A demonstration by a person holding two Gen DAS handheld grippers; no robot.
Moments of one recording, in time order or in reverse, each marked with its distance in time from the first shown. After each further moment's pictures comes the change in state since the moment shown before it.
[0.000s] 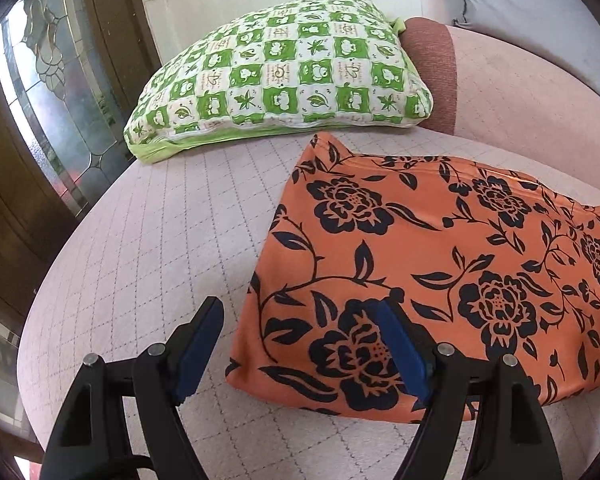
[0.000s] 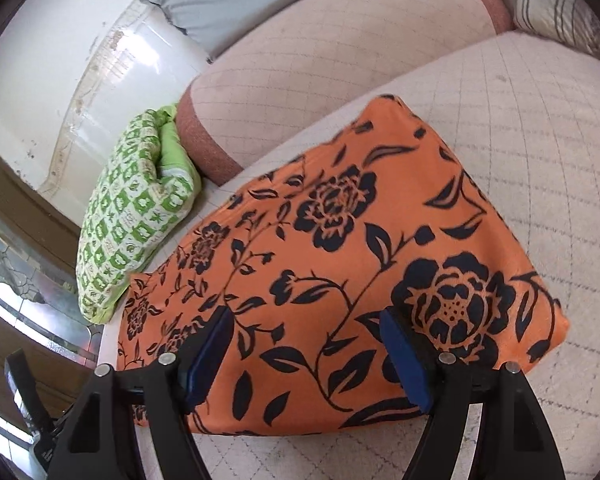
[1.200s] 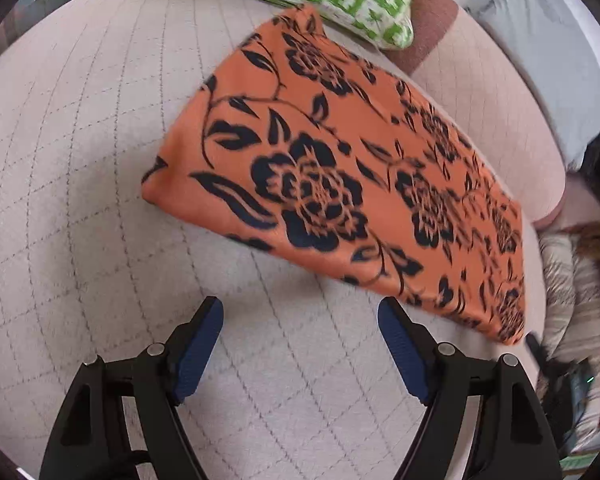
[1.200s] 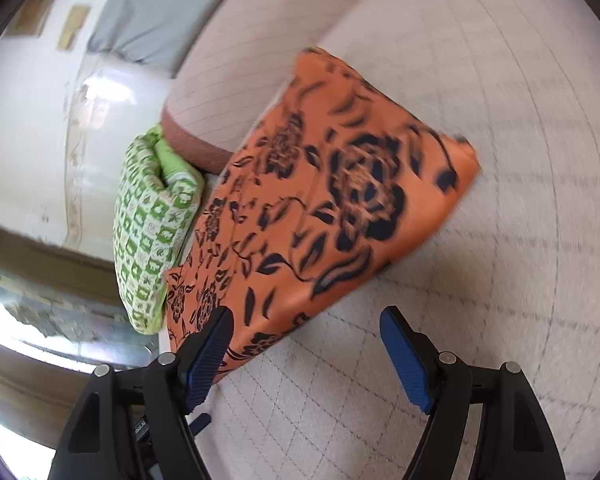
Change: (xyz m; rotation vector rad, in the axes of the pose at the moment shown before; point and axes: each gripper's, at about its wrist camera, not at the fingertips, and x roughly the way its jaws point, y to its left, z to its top) left arm 0.010 0.036 -0.059 -0.311 0.376 -0.486; right arm -0.045 -0.050 -0.047 0.327 0.112 0.144
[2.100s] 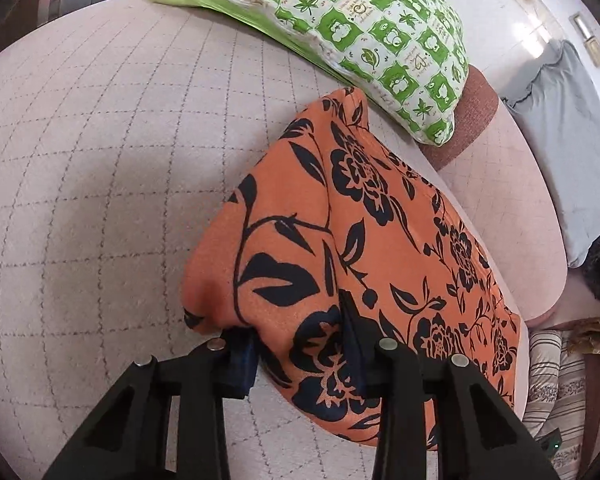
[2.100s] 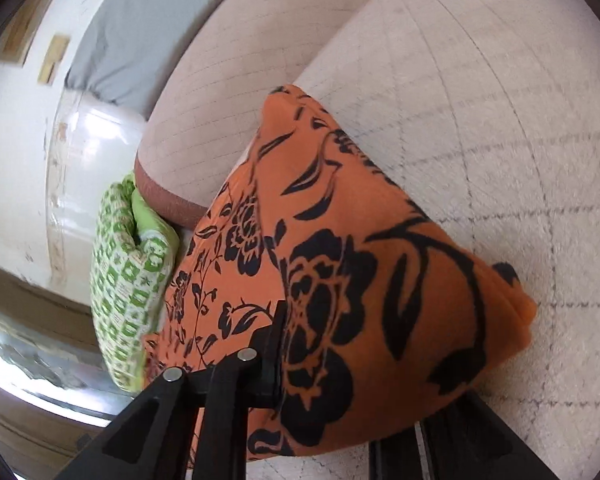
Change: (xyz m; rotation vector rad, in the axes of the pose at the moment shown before) left arm 0.020 0.021 0.061 -0.173 -0.216 -0.031; right arm 0.047 -0.006 0.049 -0.020 -0.168 -0.050
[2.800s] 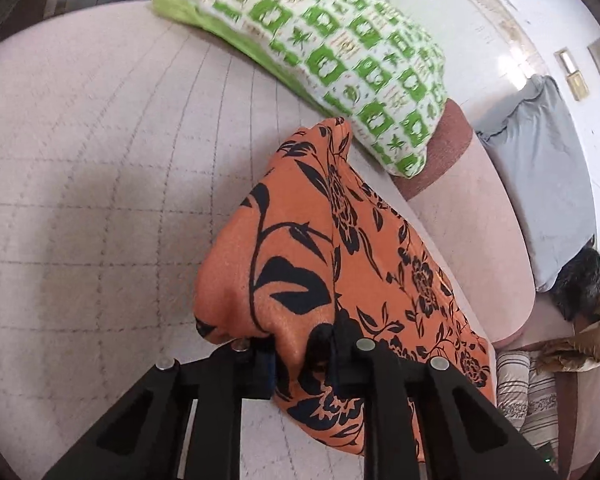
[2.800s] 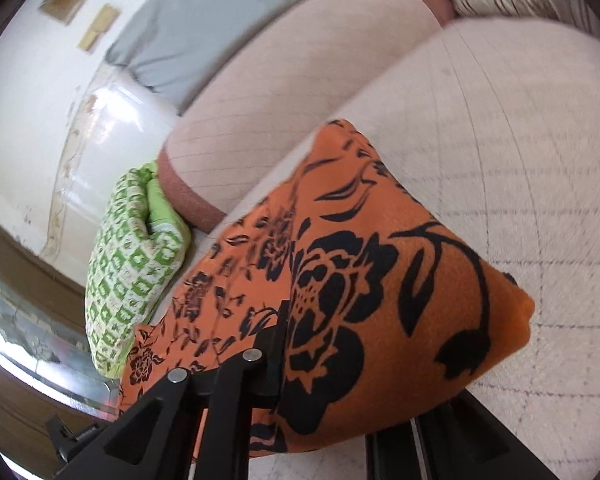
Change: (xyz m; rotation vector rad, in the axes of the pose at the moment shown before) left arm -0.032 0.006 -0.005 -0.050 -0.086 -0.109; right arm -0.030 0.041 -0.013 -0.176 -0.104 -0.028
